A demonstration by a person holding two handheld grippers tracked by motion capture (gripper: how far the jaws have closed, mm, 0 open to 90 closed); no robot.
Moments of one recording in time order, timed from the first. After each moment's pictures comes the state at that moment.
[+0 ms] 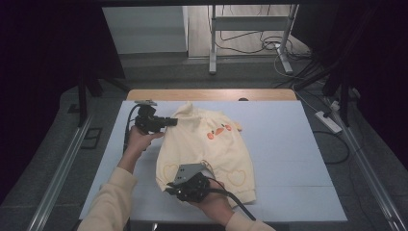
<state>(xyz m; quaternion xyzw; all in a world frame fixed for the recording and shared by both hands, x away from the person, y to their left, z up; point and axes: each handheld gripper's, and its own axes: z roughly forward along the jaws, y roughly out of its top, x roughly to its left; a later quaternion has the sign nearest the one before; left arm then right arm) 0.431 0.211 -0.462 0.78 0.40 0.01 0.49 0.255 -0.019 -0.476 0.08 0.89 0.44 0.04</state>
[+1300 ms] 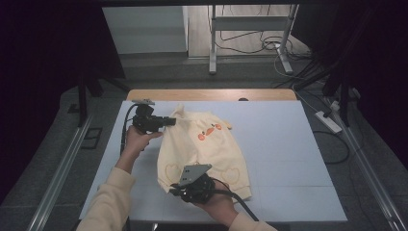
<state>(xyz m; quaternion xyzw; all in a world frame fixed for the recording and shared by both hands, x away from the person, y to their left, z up) 0.428 0.210 -0.458 0.78 0.40 0.01 0.48 0.252 -0.032 -0.472 0.08 0.89 0.44 0.04</state>
